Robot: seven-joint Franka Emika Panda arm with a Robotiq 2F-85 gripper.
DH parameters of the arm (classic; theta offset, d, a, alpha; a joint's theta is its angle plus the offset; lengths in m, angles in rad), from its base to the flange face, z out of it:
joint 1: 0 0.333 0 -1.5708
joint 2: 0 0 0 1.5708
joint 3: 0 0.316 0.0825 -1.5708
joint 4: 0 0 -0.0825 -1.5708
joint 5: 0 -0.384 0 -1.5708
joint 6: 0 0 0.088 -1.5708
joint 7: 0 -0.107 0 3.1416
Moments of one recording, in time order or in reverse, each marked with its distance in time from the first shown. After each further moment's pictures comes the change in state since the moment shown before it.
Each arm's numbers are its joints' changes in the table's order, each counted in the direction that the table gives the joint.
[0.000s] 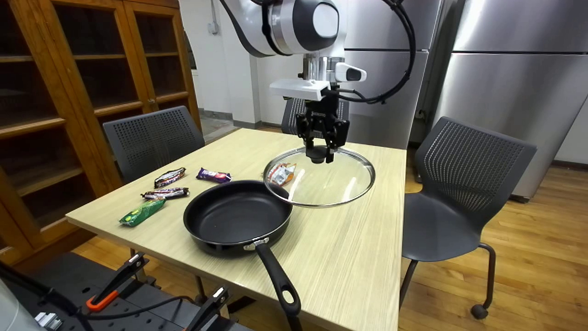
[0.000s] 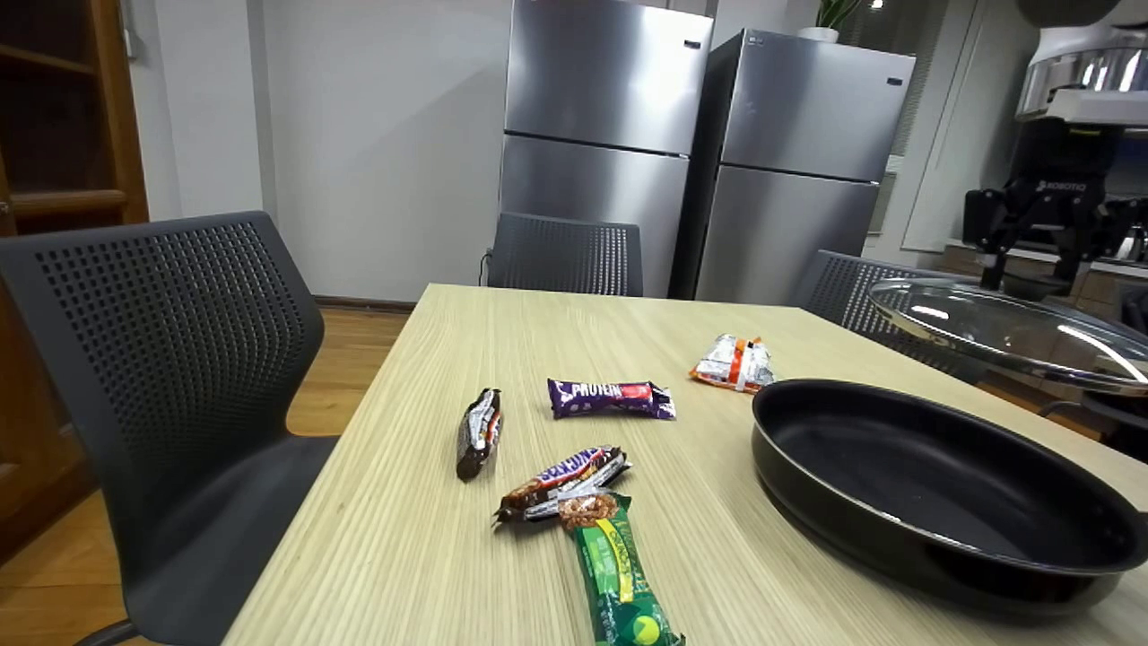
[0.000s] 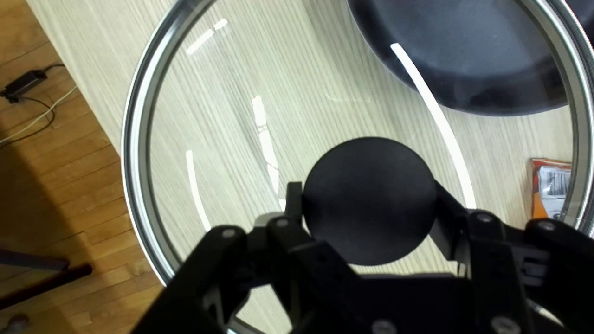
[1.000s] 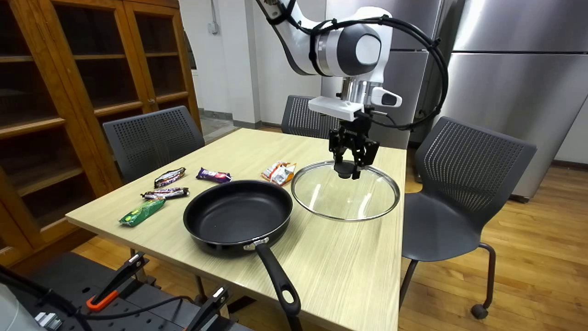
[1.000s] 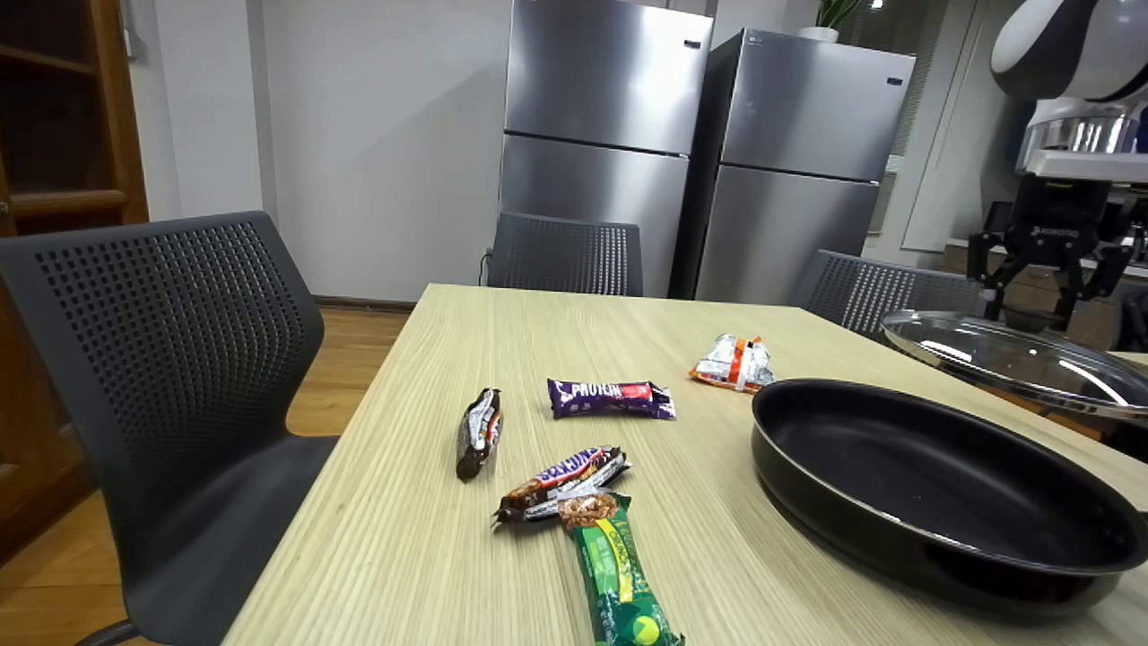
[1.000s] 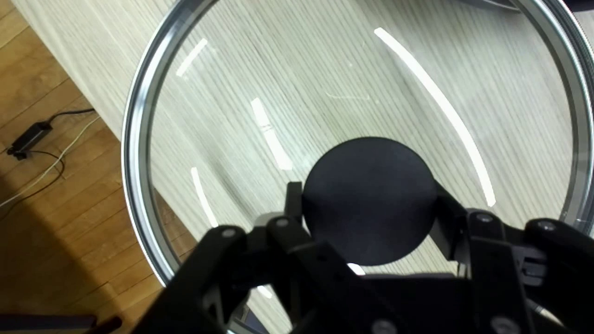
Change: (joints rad) arm -0.085 0.252 -0.021 -0.277 -0.104 -0.101 -0.012
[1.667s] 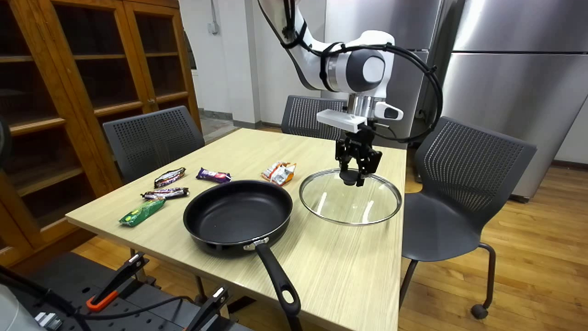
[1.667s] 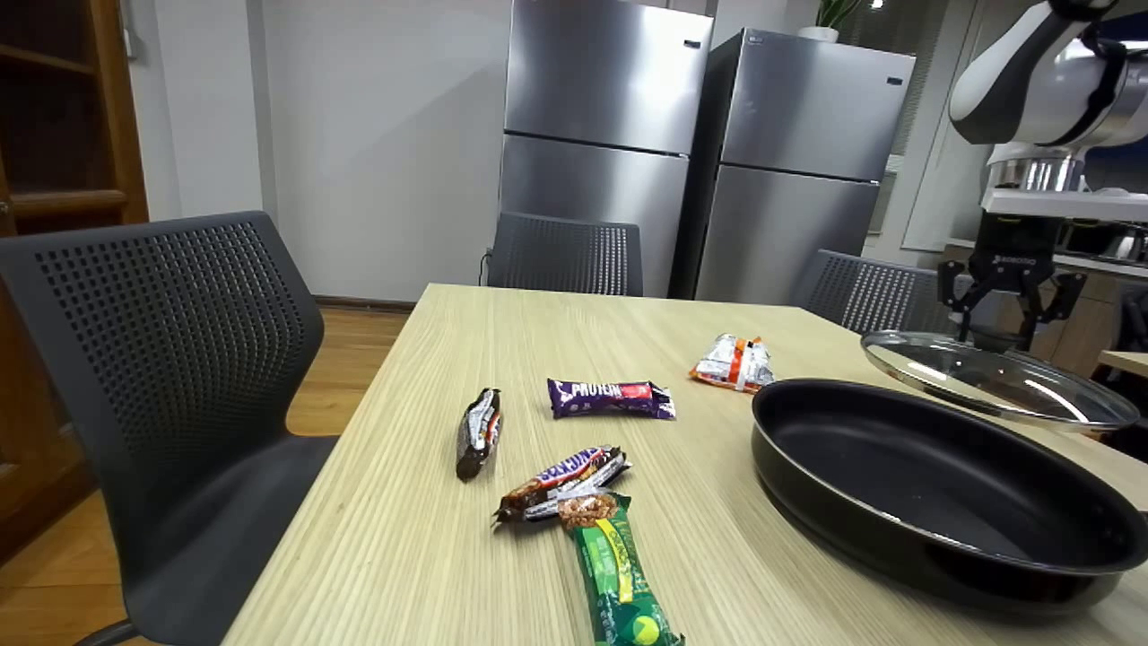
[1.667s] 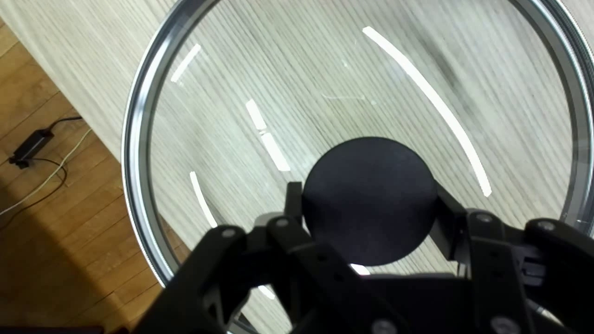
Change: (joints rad) arm -0.004 0.180 0.001 -0.203 -0.014 -0.053 -0.053
